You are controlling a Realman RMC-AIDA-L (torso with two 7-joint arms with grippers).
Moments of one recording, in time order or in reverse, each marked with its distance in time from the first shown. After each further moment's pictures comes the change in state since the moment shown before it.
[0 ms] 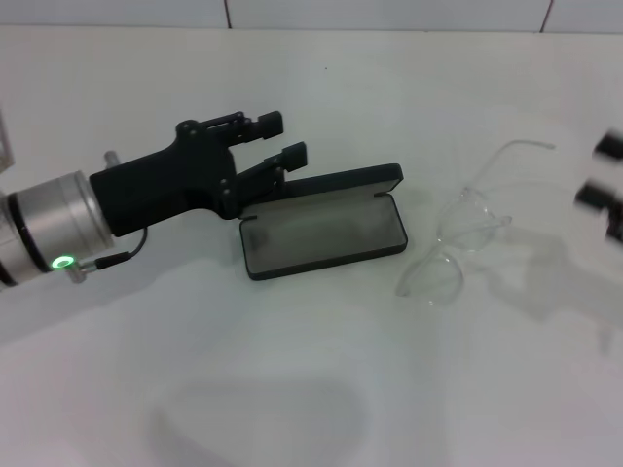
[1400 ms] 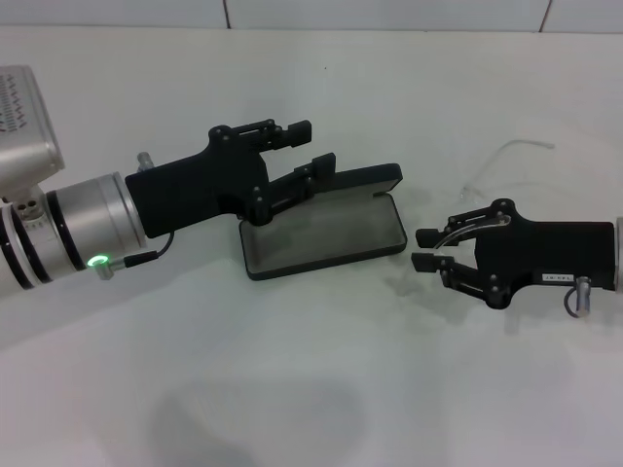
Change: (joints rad) left arm -0.043 -0.026 0.001 -0.029 0.042 -0.048 0.051; right arm 0.258 0.072 -0.167 0.065 -0.298 0.369 0.229
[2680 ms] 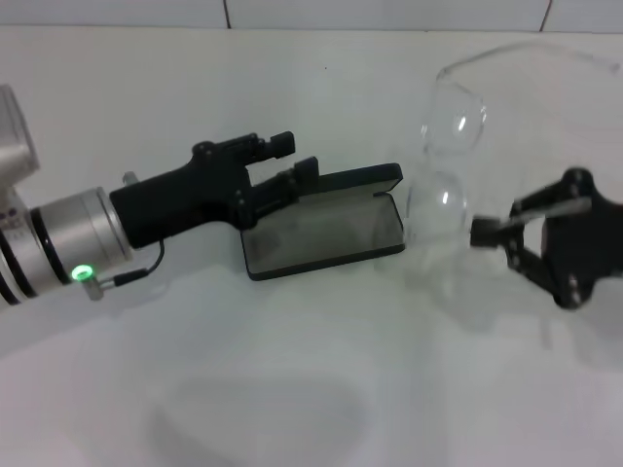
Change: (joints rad) left arm 0.037 0.006 0.004 -0.017 -0.032 0.010 -0.108; right arm -0.130 -0.033 0.025 -0.217 0.108 -0.273 -0.223
